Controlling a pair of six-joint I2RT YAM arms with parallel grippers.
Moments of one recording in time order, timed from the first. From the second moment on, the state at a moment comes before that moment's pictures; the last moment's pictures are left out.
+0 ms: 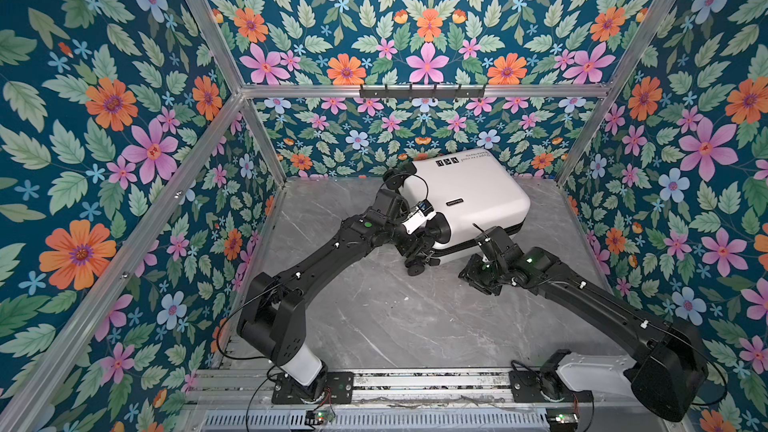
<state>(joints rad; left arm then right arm) -0.62 1.61 1.30 -0.48 0.41 0.32 0.64 1.26 0.96 -0.70 -0.14 1.11</state>
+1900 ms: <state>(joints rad) -0.66 1.63 1.30 -0.38 0.46 0.13 0.70 1.46 0.56 0.46 -0.12 1.02</state>
